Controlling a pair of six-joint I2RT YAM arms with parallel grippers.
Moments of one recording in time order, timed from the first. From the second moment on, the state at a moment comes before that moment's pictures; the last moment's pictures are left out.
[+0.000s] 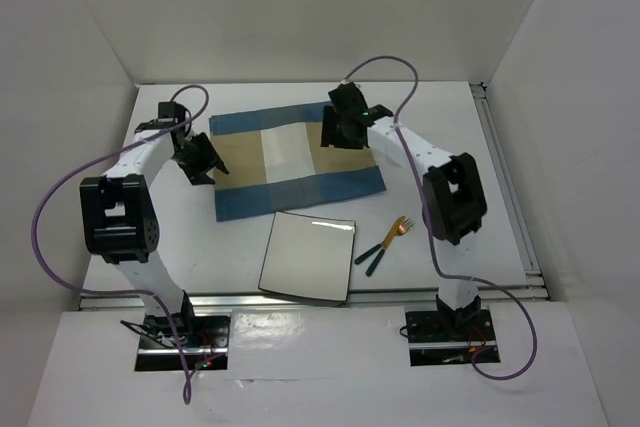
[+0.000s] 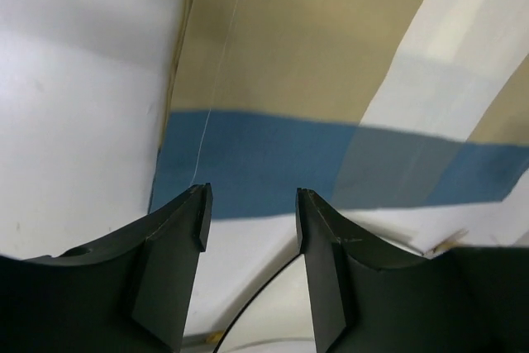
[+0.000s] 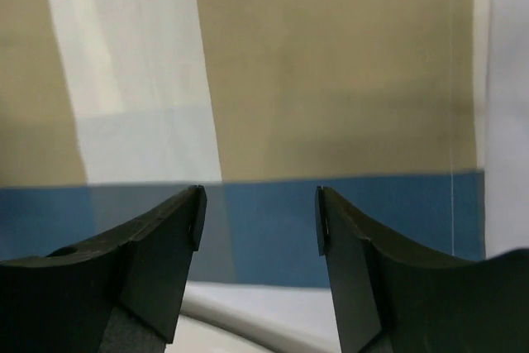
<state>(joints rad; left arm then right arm) 0.10 1.74 1.29 -0.76 0.28 -0.56 0.49 1.92 1.60 -0.53 0.11 0.54</state>
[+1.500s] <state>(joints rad) 0.03 2.17 1.82 -0.88 0.15 -0.51 0.38 2.16 1.87 -0.67 0.20 0.29</state>
